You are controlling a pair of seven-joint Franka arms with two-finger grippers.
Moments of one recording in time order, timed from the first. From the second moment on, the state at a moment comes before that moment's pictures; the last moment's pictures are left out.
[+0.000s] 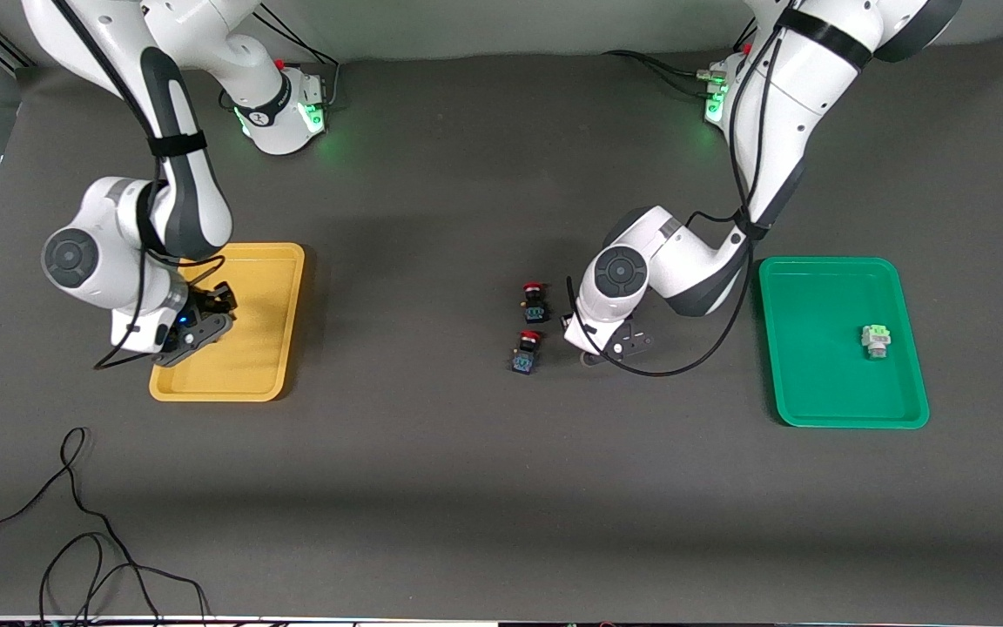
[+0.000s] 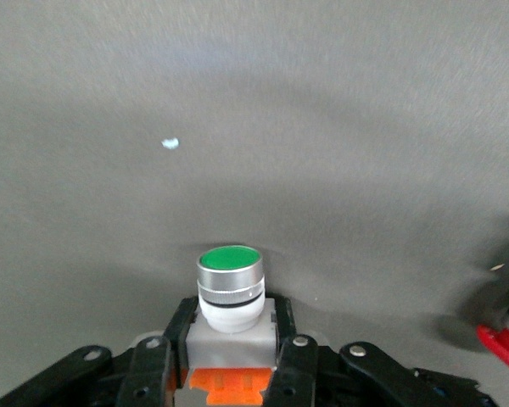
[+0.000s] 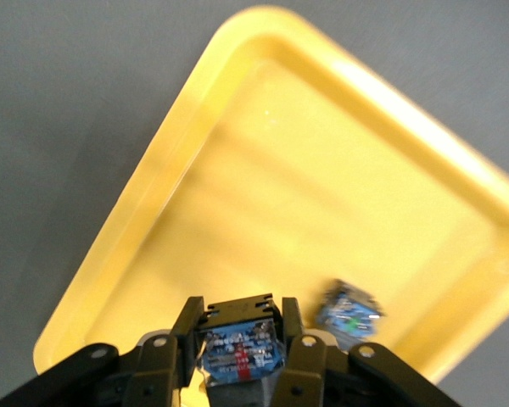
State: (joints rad) left arm -0.23 0.65 -0.42 -1.85 0.25 2.35 -1.07; right arm 0.88 0.29 -0.89 -2.28 0.28 2.32 -0.75
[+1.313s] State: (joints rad) left arm 0.19 0.28 -0.41 -1.70 0.26 1.70 -0.31; right arm 0.89 0.52 -0.98 -1.88 0.53 1.91 -0.44
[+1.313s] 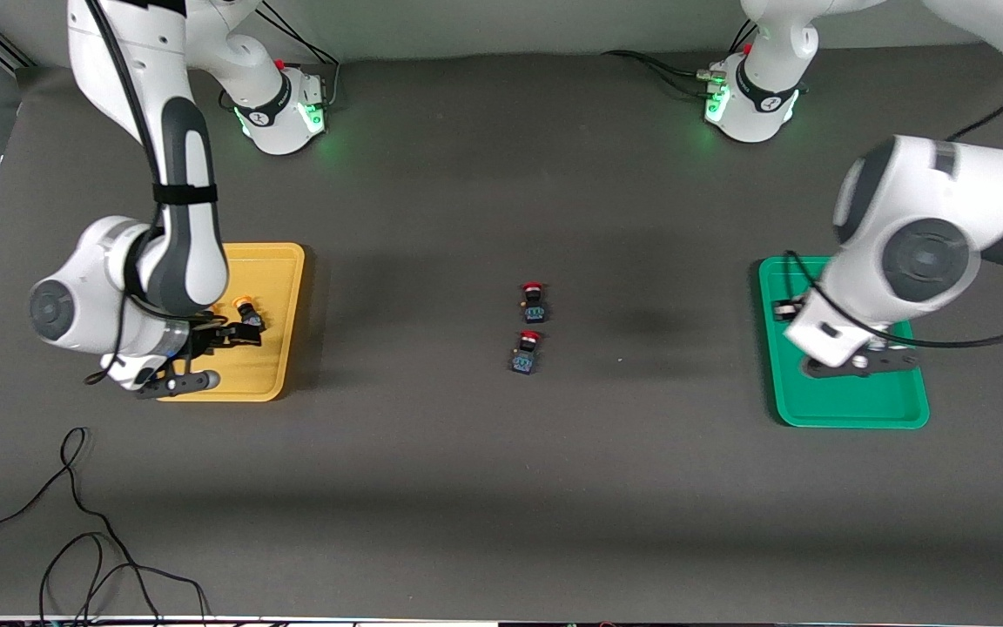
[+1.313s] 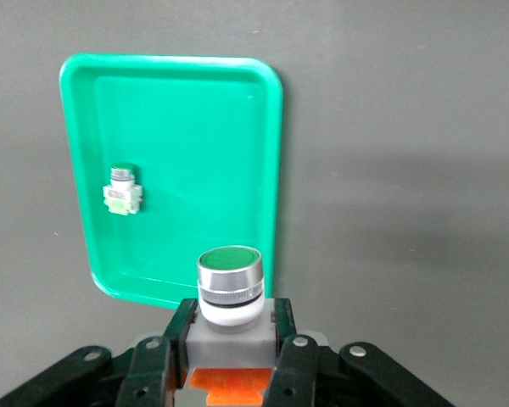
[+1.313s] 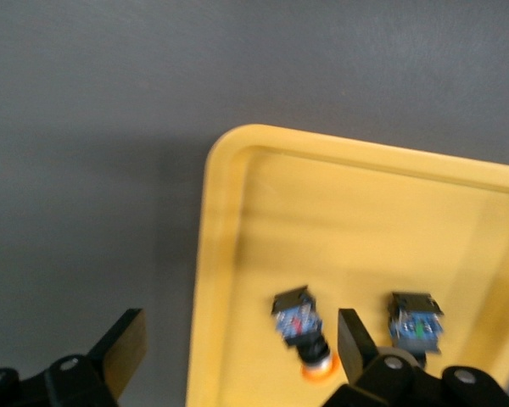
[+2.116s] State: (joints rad) left arm 0.49 0.33 -0.40 -2.15 0.27 2.36 -0.03; right arm 0.91 0.47 -1.11 -1.45 0.38 1.48 -0.37
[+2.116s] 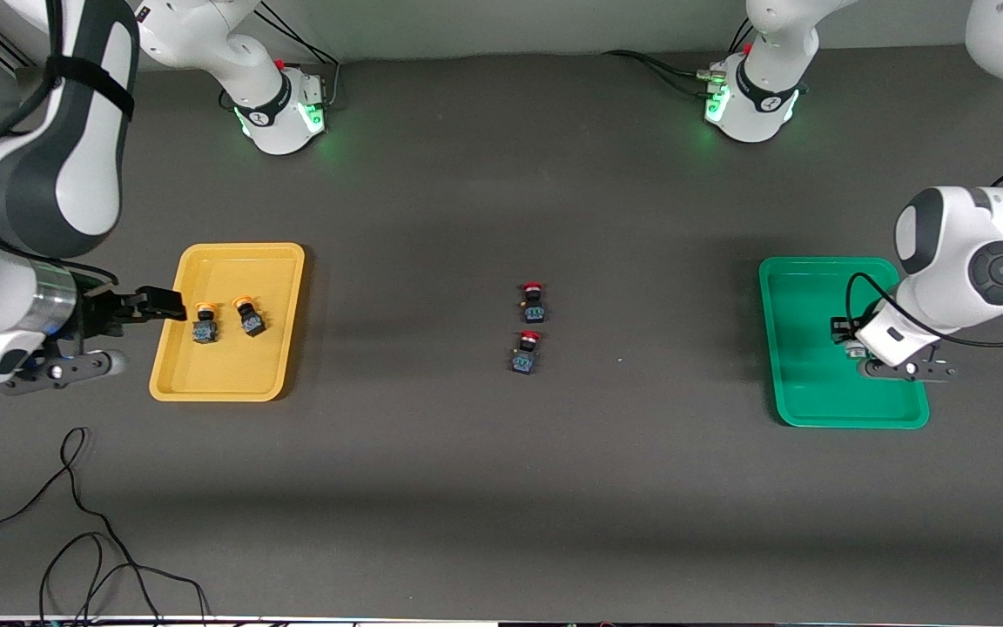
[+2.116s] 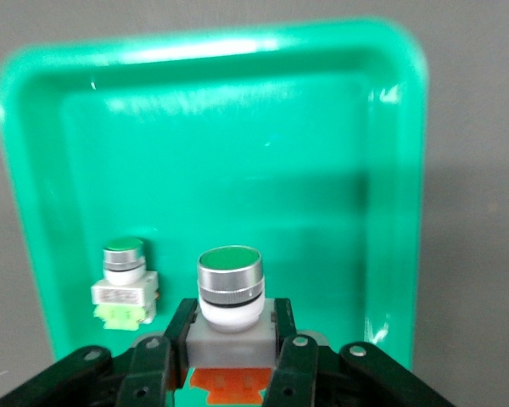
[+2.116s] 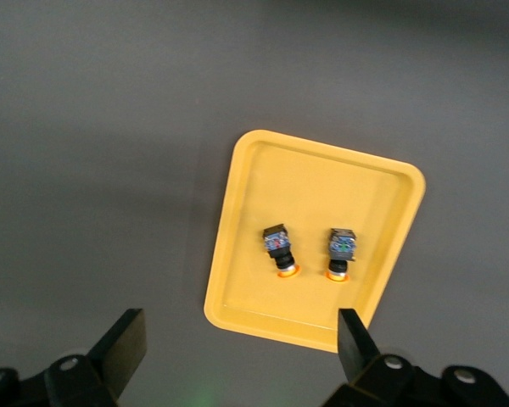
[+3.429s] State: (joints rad) left arm 0.59 0.45 -0.37 -2.18 0.42 2.52 -0.03; right arm 0.00 0.02 -0.09 -1.66 0.02 1.57 -0.10
